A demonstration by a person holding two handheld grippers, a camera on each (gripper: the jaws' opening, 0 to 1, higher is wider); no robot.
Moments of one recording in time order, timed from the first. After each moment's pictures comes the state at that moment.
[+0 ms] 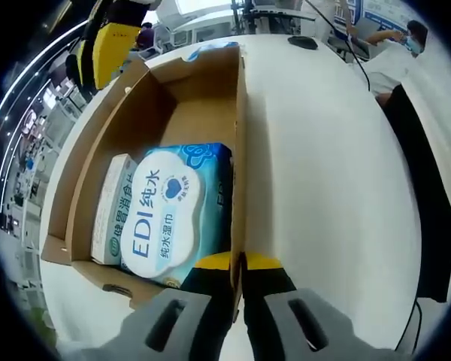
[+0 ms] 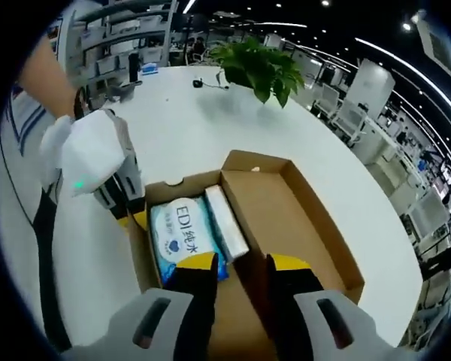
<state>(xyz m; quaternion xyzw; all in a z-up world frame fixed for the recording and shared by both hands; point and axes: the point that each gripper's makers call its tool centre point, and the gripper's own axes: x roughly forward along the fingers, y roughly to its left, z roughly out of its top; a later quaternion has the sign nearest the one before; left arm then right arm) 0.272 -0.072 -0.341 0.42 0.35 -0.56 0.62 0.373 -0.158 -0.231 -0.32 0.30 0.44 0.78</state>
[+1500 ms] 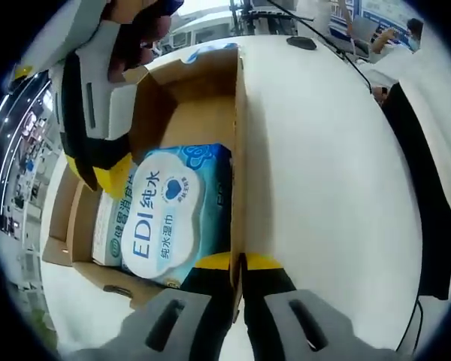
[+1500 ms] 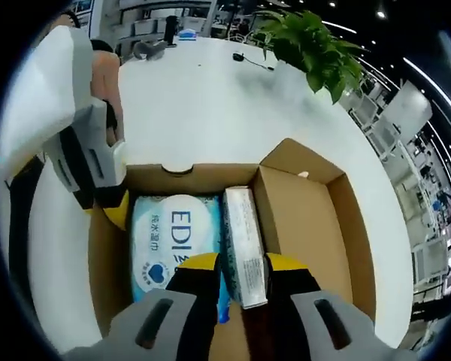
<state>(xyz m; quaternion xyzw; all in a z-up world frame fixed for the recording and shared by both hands) 0.272 -0.073 -0.341 0.42 0.34 -0.56 0.63 0.393 -0.102 -0.302 -0.42 0.29 0.49 0.70</state>
